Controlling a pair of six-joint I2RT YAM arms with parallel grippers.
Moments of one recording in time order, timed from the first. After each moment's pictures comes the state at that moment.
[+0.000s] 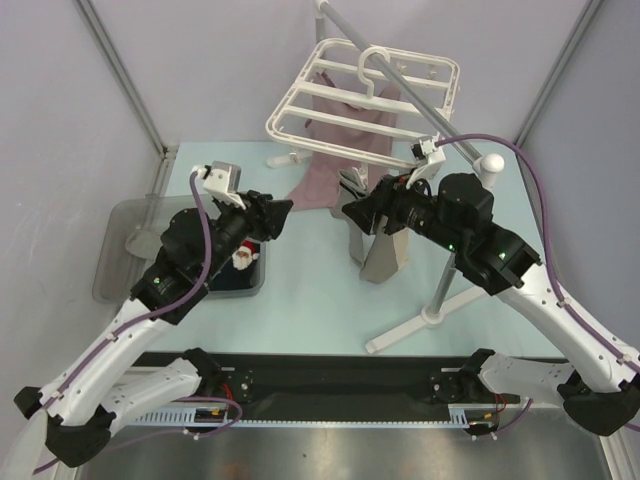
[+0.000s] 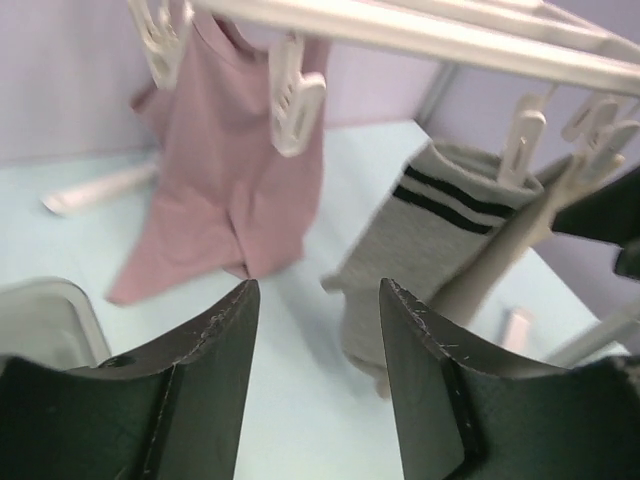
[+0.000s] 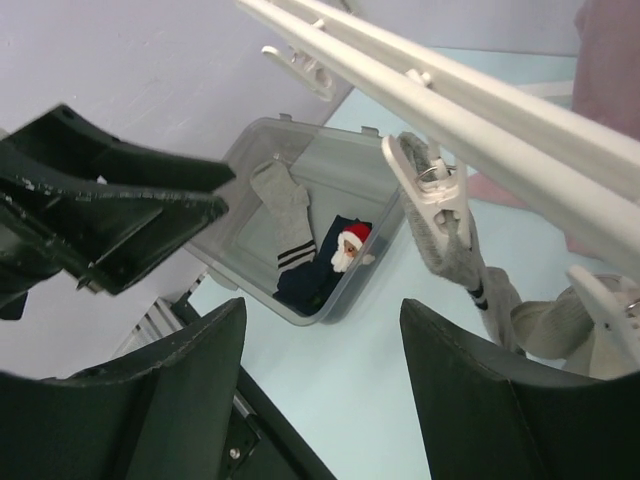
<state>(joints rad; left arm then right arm) -0.68 0.85 1.03 -0.20 -0.13 -0.33 0.76 1.09 1.32 -0.36 -0.07 0.49</state>
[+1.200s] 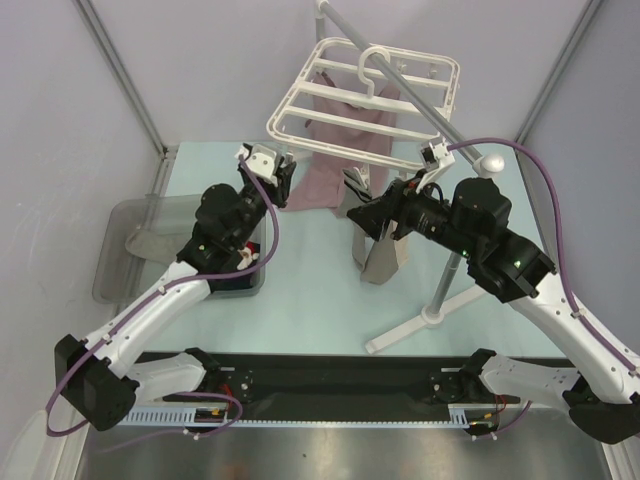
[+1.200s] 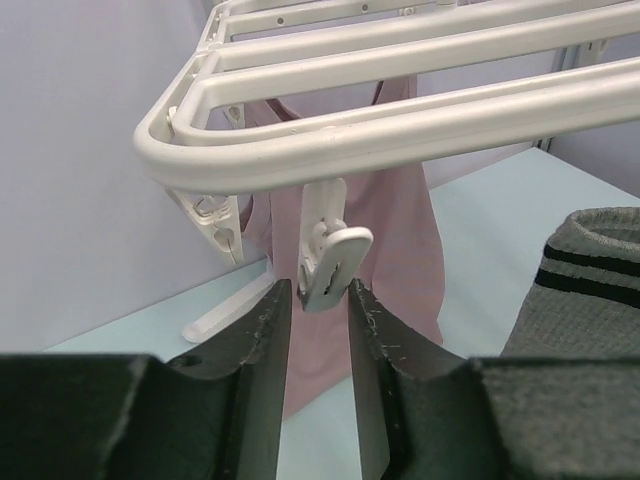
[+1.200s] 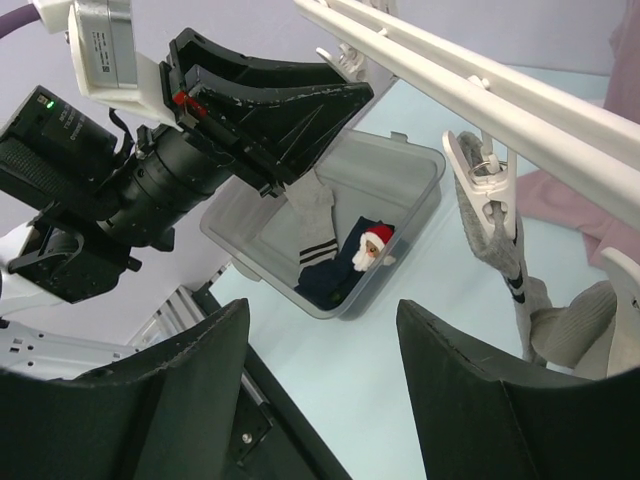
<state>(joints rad) -0.60 1.13 0.99 0.28 -0.13 0.15 0.76 1.03 1.32 -0.38 -0.13 0.47</state>
